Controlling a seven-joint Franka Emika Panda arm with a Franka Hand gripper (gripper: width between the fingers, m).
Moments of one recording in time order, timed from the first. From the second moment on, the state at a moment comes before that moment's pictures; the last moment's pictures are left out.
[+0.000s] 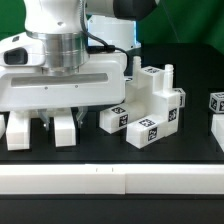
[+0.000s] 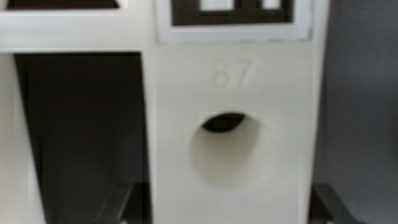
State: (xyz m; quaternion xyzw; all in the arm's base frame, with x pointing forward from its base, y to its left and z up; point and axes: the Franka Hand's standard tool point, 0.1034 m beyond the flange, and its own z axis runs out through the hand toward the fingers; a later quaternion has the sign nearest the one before) arm 0.549 -0.114 0.008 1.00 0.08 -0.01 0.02
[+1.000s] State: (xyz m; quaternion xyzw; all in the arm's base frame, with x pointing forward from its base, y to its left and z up) arm 0.566 -0.096 0.079 1.00 0.04 -0.01 -0.02
